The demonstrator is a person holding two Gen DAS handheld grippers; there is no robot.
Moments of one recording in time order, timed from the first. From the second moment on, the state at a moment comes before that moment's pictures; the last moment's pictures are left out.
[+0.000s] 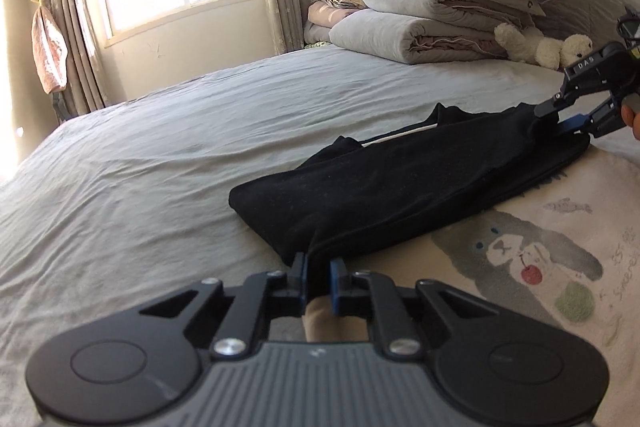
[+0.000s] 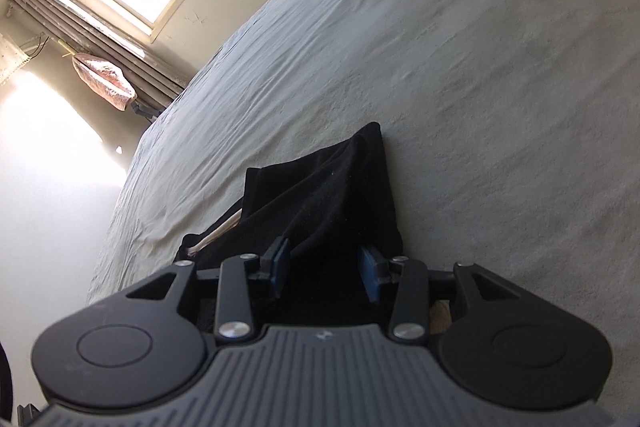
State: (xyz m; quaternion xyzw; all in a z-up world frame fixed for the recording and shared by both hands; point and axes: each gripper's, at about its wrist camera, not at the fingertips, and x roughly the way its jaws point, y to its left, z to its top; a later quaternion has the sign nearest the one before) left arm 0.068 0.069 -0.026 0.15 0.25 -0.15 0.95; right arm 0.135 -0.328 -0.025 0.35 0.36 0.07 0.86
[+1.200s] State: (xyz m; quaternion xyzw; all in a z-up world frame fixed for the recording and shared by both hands) left arm 0.093 0.118 0.009 0.01 0.28 -0.16 0.95; right arm 0.105 -0.275 0.000 0.06 0.27 0.02 0.96
